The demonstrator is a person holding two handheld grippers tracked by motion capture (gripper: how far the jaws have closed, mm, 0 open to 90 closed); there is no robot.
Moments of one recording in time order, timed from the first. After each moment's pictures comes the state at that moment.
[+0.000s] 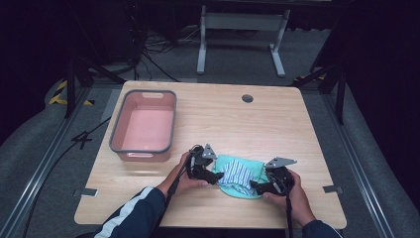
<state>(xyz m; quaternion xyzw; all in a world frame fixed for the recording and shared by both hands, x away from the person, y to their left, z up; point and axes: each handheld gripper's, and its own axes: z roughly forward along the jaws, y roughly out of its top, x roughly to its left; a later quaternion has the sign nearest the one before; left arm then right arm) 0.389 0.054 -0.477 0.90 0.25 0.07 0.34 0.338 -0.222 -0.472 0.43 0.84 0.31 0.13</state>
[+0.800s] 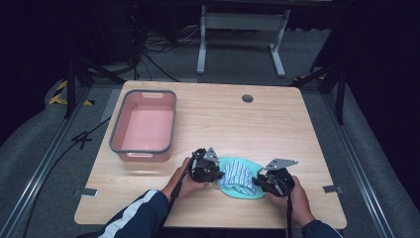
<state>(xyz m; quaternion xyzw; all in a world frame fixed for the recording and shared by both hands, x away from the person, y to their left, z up) 0.382 0.049 -0.473 0.90 0.23 0.02 0.36 0.334 -0.223 -0.469 0.39 0.85 0.33 0.11</state>
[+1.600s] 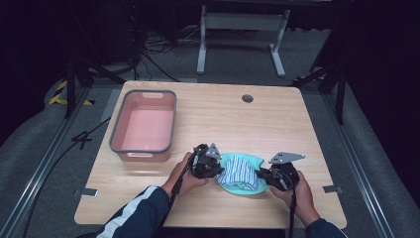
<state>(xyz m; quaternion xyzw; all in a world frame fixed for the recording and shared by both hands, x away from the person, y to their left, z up) 0.385 0.046 -0.445 0.92 0.21 0.04 0.34 0.340 -0.228 -0.442 0.39 0.84 0.35 0.13</state>
